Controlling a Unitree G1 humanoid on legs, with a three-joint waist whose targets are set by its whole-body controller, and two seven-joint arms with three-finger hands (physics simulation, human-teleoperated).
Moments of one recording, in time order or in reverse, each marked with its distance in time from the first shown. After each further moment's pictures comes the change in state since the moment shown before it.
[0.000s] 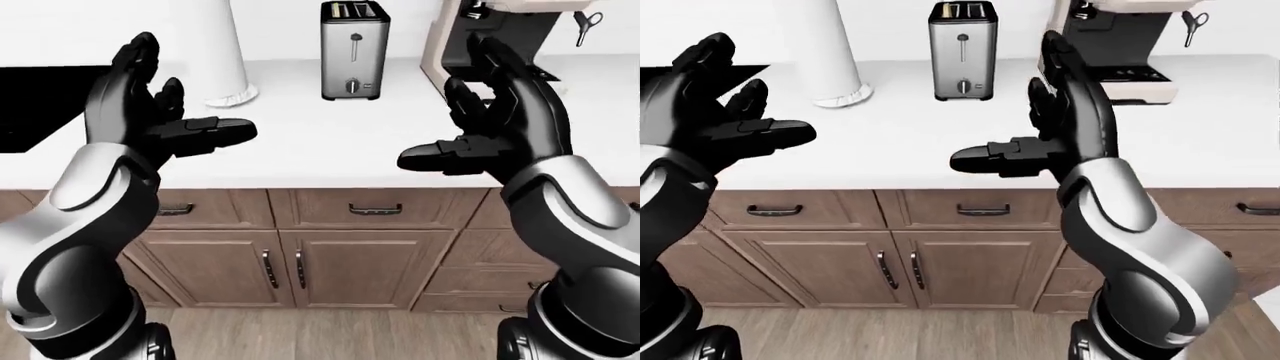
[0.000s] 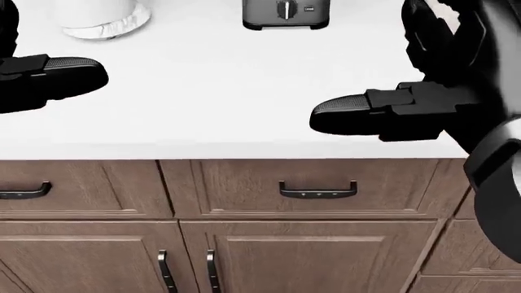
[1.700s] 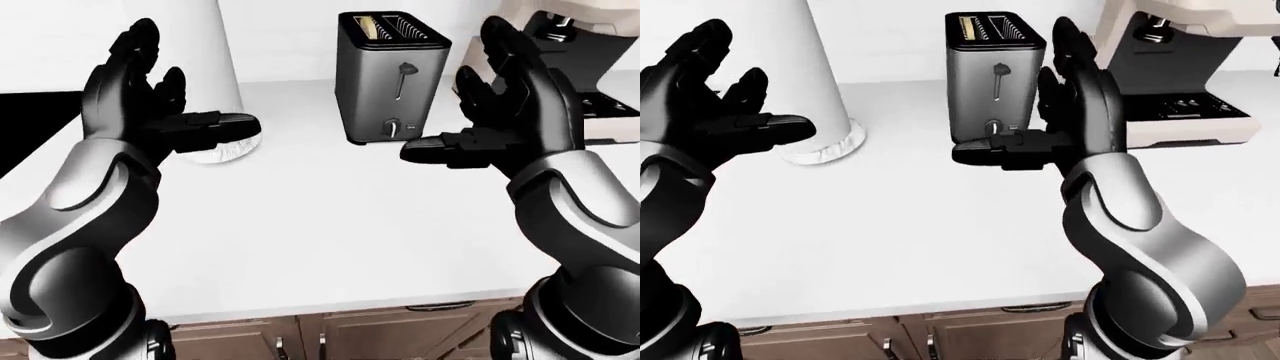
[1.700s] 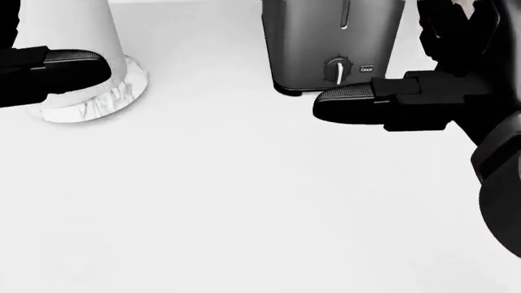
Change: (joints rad) left arm -0.018 0.004 -0.008 -0.020 -0.027 -0.016 0.012; right arm -0.039 0.027 -0.010 -0.031 -0.099 0.048 0.028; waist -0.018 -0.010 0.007
